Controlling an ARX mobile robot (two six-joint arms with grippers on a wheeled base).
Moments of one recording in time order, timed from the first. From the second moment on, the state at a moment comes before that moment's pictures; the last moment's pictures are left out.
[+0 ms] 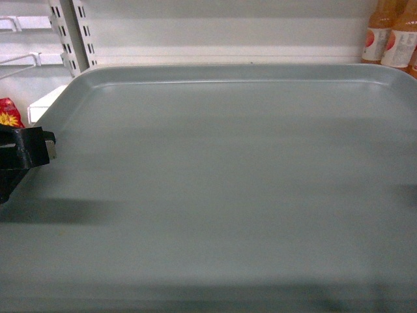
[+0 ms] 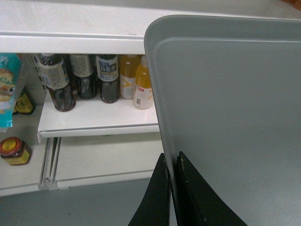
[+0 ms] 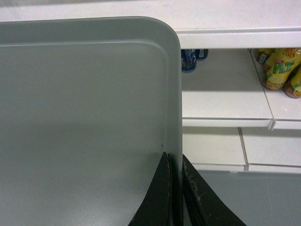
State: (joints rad) left arm -0.31 1.14 0.41 0.37 -0.08 -0.18; right arm 0.26 1.18 0.52 0.23 0.10 0.13
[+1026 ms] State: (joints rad) left arm -0.31 1.14 0.41 0.36 -0.08 -0.18; right arm 0.26 1.18 0.52 0.23 0.10 0.13
